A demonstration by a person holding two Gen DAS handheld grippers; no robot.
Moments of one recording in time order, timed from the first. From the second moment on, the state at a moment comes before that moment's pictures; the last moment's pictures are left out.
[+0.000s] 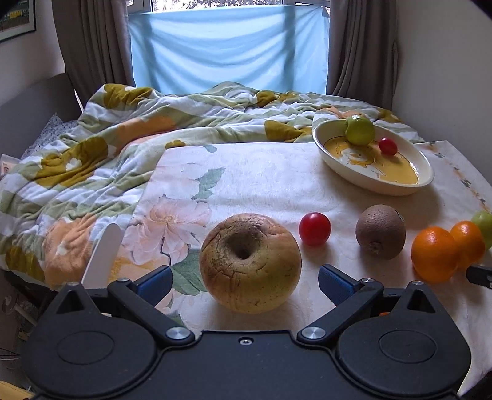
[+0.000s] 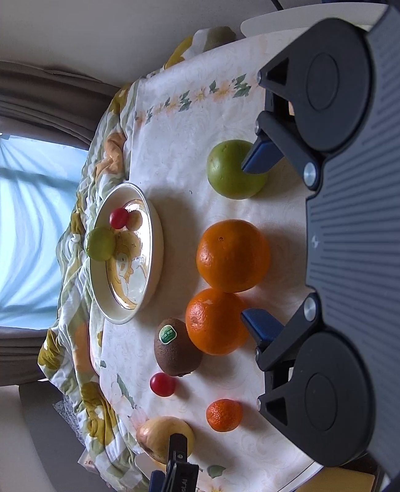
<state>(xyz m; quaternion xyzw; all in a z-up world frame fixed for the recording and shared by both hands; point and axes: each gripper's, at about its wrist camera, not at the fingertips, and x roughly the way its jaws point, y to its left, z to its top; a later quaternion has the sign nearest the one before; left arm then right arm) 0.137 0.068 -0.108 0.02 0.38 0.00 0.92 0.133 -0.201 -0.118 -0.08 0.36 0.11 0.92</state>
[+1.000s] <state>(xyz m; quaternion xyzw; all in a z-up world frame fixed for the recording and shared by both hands) 0.137 0.061 -0.112 0.01 0.41 0.00 0.91 0.160 -0.207 -0.127 -0.16 0.34 0.24 0.89</state>
